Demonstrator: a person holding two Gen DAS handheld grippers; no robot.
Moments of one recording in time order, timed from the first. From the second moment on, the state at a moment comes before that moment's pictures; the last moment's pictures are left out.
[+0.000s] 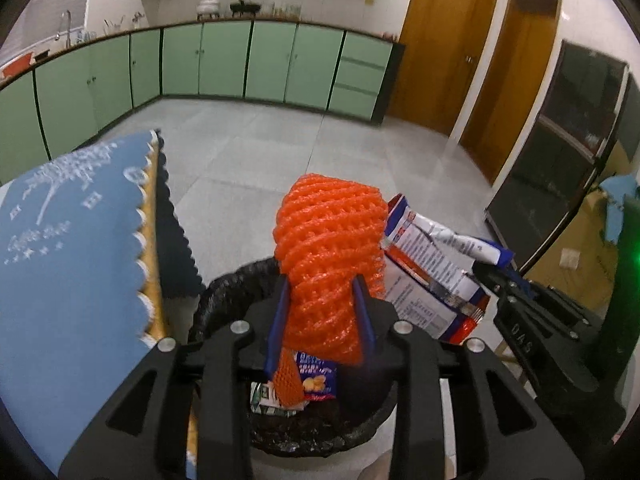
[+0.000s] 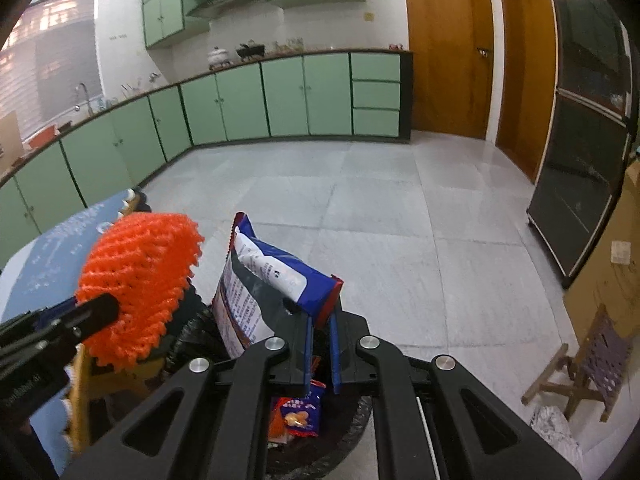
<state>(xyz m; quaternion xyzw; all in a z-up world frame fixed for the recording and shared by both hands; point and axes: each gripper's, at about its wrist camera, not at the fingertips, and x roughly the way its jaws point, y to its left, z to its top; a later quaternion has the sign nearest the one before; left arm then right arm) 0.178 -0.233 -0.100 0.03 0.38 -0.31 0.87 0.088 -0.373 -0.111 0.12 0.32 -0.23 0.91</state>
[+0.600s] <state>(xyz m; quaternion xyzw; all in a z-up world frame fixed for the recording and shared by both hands) 0.201 -0.231 -0.103 0.02 0.39 -0.29 0.87 0.097 -0.393 -0.136 0.14 0.34 -0.21 0.90</state>
